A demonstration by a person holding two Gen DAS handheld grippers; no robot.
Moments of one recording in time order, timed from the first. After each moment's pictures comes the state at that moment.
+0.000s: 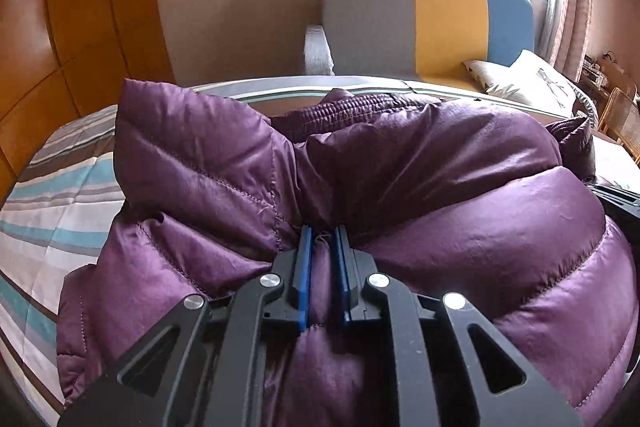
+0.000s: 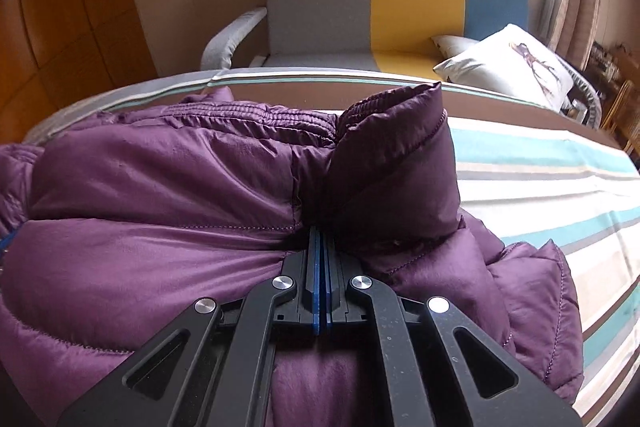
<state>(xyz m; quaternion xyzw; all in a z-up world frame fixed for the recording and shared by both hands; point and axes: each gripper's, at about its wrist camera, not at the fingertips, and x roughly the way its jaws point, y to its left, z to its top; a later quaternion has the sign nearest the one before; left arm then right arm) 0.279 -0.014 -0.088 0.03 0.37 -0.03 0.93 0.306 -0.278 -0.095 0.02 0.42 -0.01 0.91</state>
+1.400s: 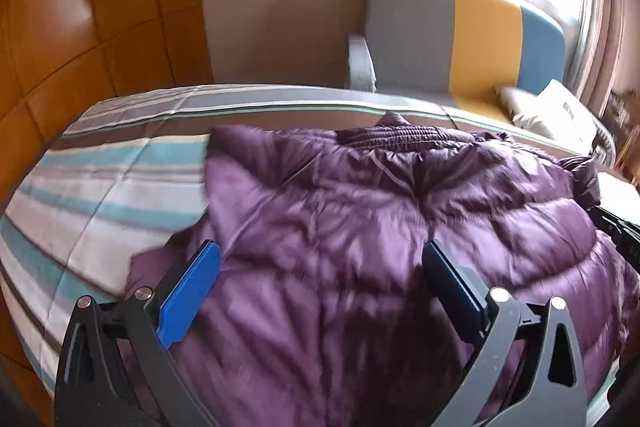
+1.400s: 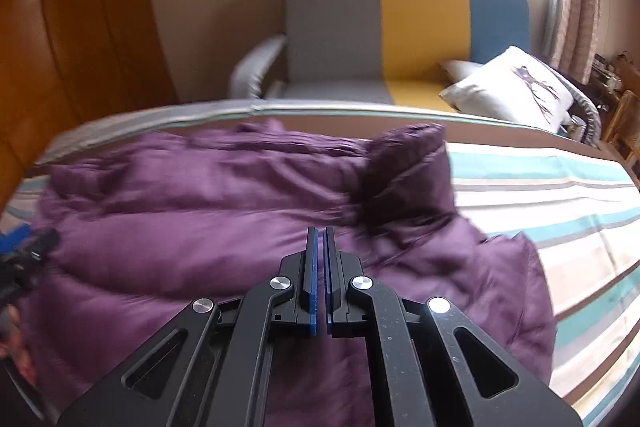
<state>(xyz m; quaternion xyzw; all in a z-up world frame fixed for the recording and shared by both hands) 0.250 0.016 -0.064 -0.01 0.36 0.04 0.93 0.254 -0.258 -0.047 0.03 0.37 0.02 0.93</state>
